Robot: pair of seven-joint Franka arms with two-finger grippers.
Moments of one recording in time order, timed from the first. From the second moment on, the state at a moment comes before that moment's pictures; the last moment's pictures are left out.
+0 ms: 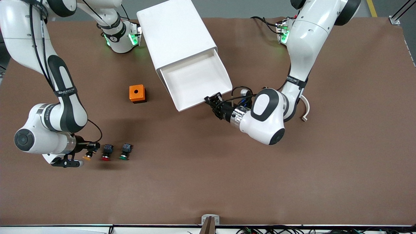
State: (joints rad) left arm -0.48 0.77 -0.04 -1.30 -1.00 1.65 -2.36; right arm -0.07 0.62 0.04 -1.60 0.04 2.06 0.00
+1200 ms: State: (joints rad) left arm -0.45 0.71 0.24 -1.22 -0.98 1.68 -2.02; right arm 0.24 0.29 0.21 -1.60 0.14 1.73 1.03
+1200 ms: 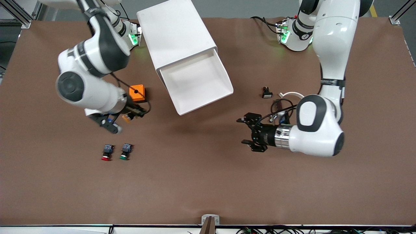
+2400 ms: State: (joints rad) left arm -0.51 0.60 0.25 -1.22 -0.33 1.57 -0.74; right arm 0.59 0.39 0.21 -1.63 0.19 2.13 1.75
